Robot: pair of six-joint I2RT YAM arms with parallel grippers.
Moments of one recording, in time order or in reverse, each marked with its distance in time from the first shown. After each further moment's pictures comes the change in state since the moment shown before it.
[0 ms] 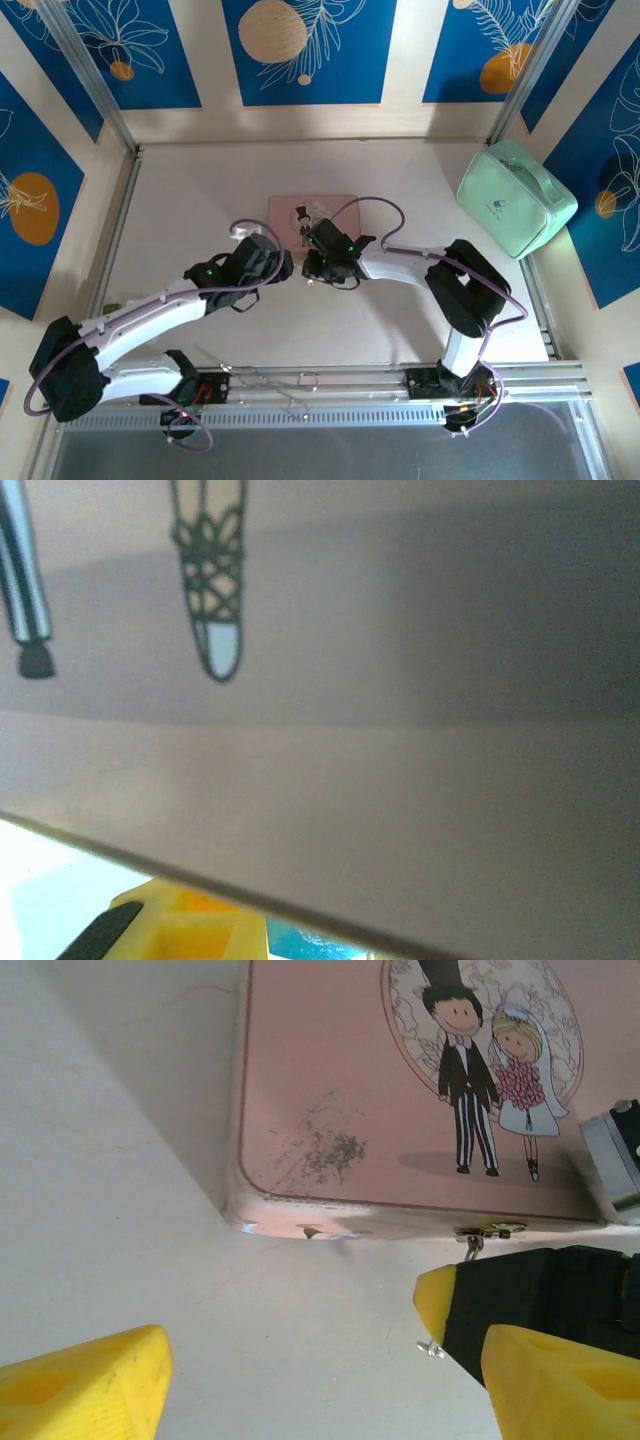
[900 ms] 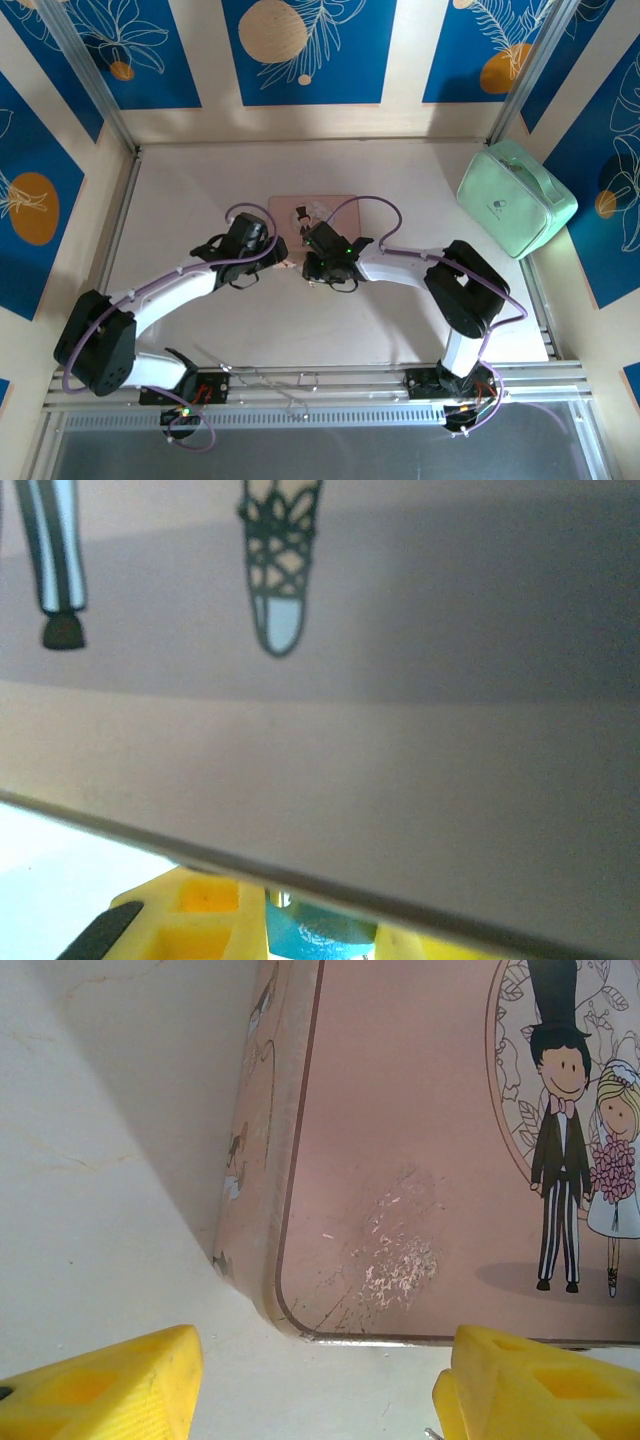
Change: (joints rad) left arm 0.211 0.175 0.012 0.143 0.241 -0.016; right arm 0.019 0.002 0.000 -0.005 0.060 -0.061
